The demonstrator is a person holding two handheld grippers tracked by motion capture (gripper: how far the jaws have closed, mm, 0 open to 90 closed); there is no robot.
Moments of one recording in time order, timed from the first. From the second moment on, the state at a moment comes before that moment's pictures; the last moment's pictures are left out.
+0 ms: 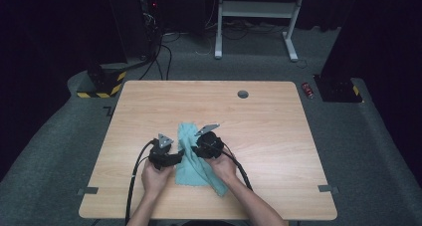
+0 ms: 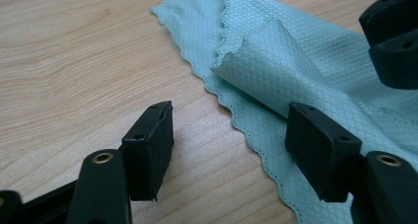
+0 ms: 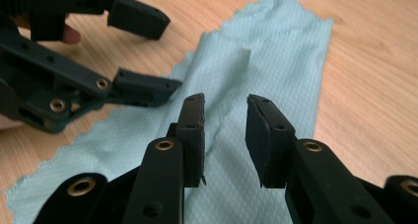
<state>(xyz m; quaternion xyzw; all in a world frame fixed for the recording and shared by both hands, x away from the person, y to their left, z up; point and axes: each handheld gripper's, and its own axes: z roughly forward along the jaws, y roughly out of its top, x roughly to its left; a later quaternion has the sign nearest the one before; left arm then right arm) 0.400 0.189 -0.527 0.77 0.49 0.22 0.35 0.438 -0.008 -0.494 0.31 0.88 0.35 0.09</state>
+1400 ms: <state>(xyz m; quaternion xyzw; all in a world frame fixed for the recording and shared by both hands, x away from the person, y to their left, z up) 0.400 0.189 -0.527 0.77 0.49 0.22 0.35 0.476 -0.095 -0.480 0.39 0.84 0.34 0.16</state>
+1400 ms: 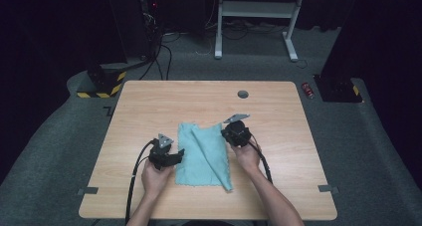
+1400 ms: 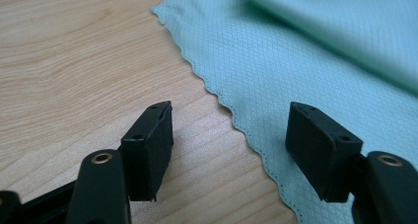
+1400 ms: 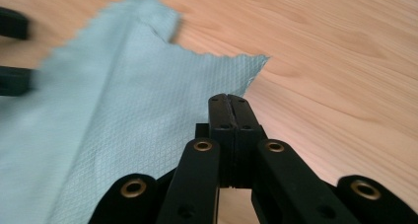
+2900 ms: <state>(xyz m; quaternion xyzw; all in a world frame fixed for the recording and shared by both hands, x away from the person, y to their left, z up) 0.399 0.188 -0.527 0.77 0.49 0.22 0.35 0.399 -0.159 -0.511 0.36 0.86 0.33 0.14</state>
